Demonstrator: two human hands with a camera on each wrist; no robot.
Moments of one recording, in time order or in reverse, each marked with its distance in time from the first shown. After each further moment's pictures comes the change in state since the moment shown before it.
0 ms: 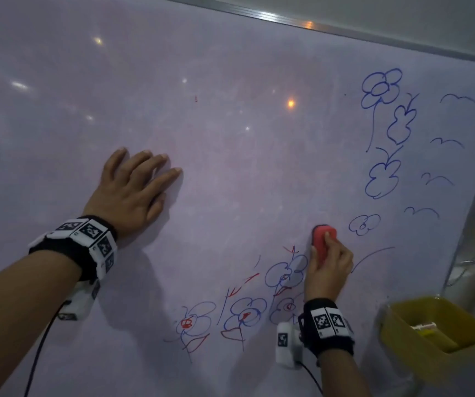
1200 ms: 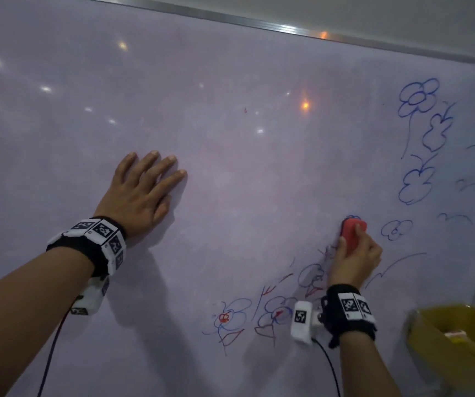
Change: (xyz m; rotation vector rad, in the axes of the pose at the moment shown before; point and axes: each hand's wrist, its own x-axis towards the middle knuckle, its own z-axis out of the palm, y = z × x) left_hand -0.038 -0.053 -0.019 -0.028 -0.048 -0.008; right_hand 0.007 -0.043 0.005 0.095 0.065 0.124
